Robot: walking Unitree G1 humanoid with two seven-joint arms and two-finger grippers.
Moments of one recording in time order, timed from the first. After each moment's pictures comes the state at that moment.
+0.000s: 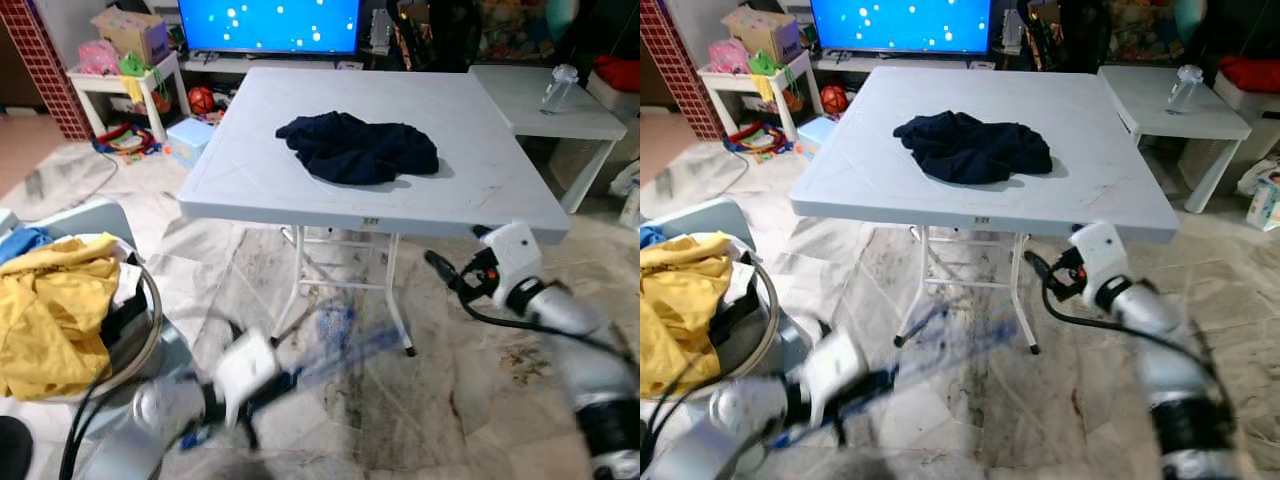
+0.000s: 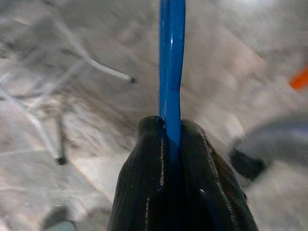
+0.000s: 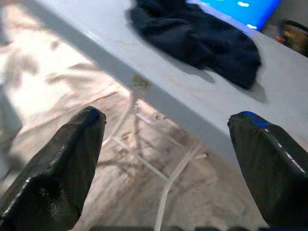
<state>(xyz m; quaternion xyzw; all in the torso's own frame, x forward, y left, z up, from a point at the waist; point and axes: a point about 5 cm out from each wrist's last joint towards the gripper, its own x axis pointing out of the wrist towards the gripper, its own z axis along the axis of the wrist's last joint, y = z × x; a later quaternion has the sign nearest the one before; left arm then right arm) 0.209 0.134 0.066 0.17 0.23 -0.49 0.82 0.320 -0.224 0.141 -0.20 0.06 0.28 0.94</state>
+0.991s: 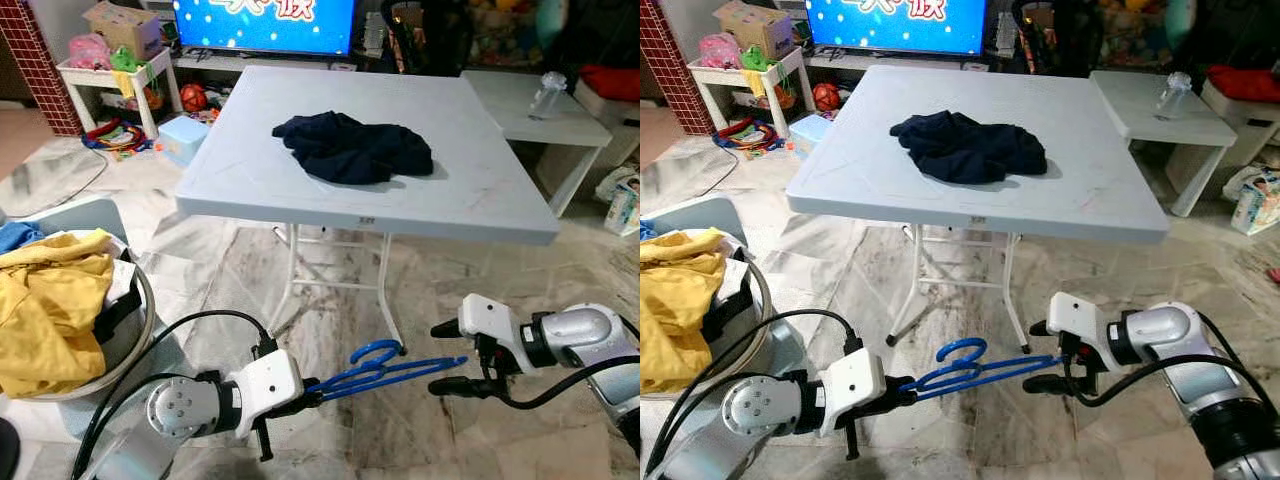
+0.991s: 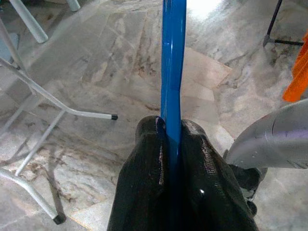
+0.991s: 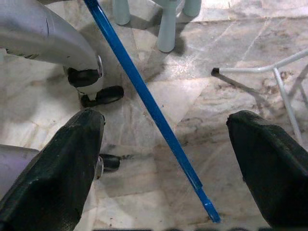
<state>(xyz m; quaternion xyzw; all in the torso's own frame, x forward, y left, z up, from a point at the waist) 0.213 0.117 0.077 0.21 0.14 -0.56 0.79 0.278 -0.223 0.111 -0.25 0.27 0.57 0.73</state>
